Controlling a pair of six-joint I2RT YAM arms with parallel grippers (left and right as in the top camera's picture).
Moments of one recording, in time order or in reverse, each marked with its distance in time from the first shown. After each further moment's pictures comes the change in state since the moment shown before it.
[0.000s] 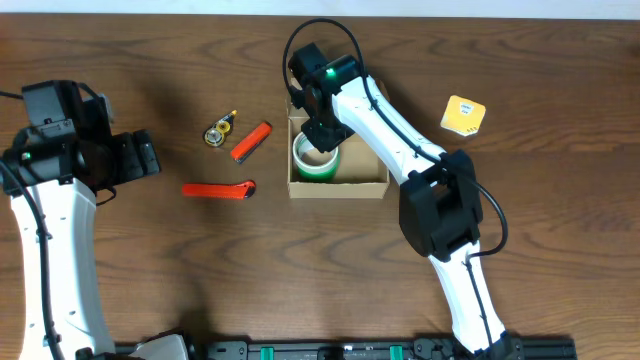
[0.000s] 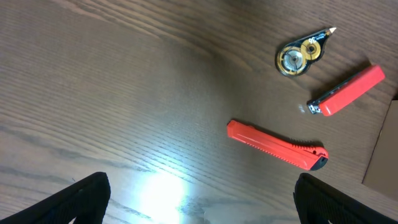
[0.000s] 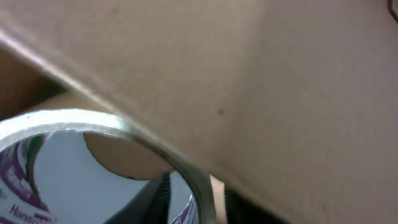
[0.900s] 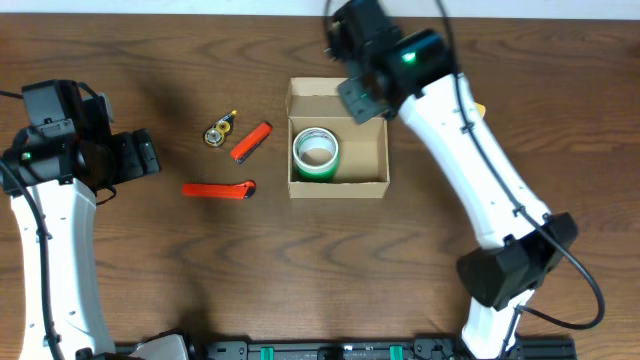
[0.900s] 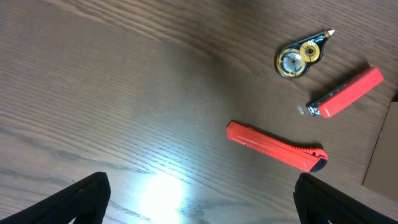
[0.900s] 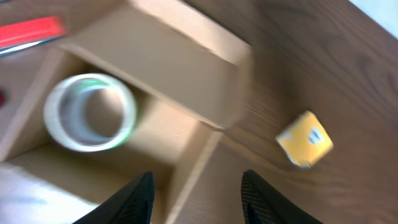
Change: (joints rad) left arm 0.000 0.000 0.000 0.006 0.000 0.000; right arm -0.090 -0.399 0.002 -0.079 0.127 0.040
